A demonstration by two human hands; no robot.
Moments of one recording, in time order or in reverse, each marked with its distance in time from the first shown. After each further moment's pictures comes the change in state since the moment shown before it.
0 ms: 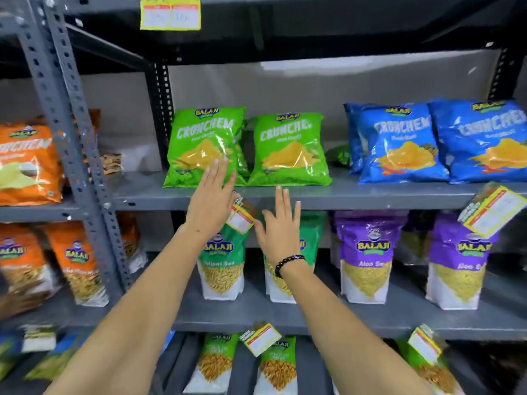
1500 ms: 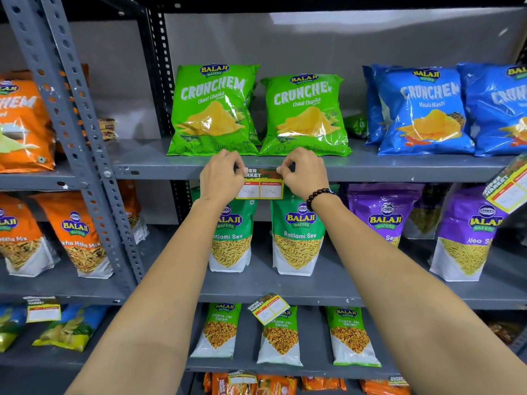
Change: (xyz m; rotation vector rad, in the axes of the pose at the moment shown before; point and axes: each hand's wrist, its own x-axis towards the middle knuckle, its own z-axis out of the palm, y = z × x) left_hand 0.004 -0.013 0.032 -0.495 0.004 -0.338; right_hand 0.064 0.008 -0.029 0.141 -0.058 0.102
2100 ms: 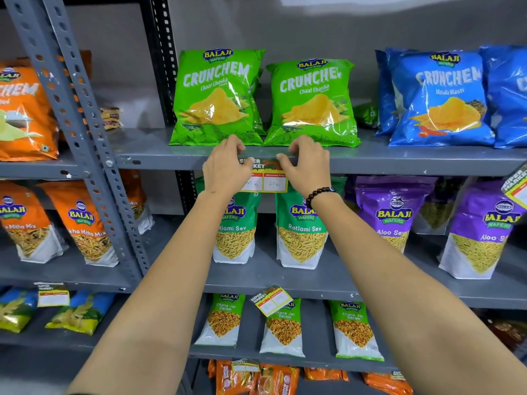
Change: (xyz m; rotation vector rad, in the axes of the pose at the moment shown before) left_hand -0.002 0.005 0.007 0.006 0.071 -0.044; right_hand -0.003 0.006 0.015 0.036 0.127 -0.019
